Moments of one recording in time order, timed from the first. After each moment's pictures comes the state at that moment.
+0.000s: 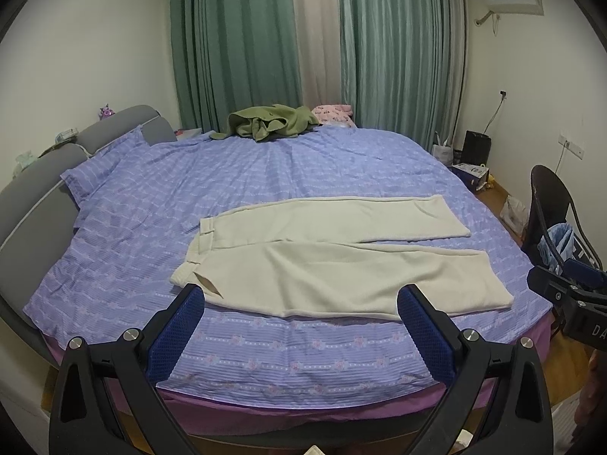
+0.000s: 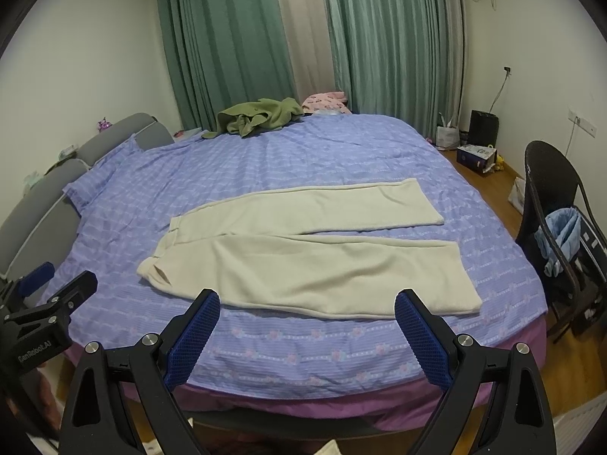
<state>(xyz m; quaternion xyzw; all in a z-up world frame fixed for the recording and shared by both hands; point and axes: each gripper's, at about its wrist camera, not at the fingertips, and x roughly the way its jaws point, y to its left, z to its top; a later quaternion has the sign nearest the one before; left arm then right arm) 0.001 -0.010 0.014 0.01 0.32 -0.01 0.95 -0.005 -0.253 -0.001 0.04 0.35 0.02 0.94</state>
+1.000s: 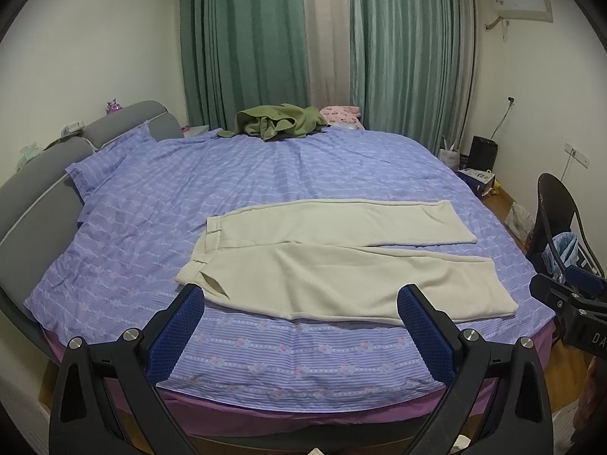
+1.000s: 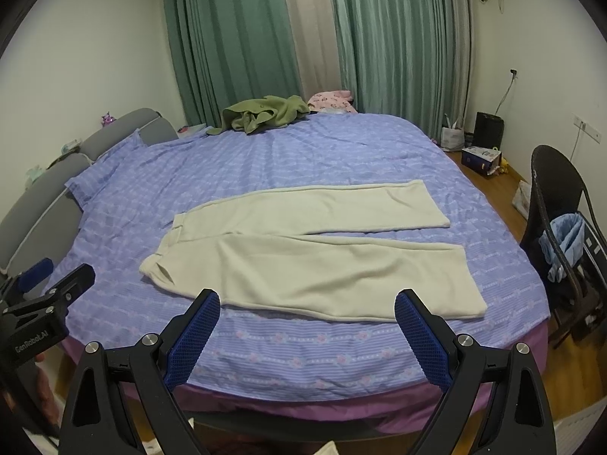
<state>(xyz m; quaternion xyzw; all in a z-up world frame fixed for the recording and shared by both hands) 0.004 0.000 0.010 0.00 0.32 0.00 0.95 -0.001 -0.238 -0.007 0.03 0.35 0.02 0.94</state>
